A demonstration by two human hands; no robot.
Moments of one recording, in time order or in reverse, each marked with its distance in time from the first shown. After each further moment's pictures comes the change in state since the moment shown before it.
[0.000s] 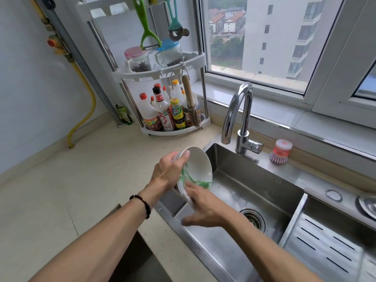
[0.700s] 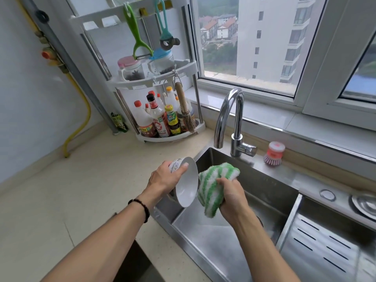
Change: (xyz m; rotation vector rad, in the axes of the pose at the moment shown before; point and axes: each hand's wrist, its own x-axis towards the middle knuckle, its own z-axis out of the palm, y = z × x) left_hand 0.012 -0.004 0.007 0.276 -0.060 -0.100; right_hand -0.011 0.031 -0.019 1.623 0.737 0.512
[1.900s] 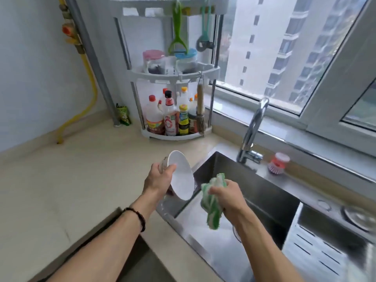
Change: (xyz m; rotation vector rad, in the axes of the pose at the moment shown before) left_hand -0.009 -0.071 -0.041 -0.595 0.037 -0.141; right_hand -0.022 0.035 0.058 -0.637 0.104 -0.112
